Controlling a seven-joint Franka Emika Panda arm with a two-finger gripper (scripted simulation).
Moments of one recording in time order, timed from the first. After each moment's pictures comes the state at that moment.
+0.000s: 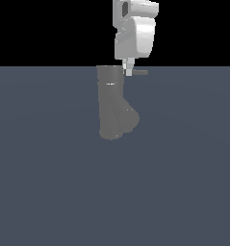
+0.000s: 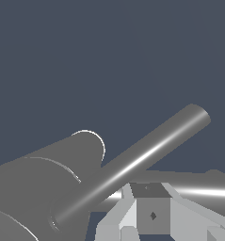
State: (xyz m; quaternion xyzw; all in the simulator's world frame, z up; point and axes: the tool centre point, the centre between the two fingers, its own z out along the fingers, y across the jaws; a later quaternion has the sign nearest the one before) arm -0.001 -0.039 0.270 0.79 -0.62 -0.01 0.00
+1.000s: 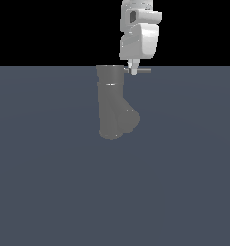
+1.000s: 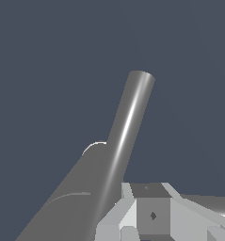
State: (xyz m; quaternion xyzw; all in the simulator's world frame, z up) arm 0.046 -0.060 0.270 0.79 -0.61 -0.01 0.00
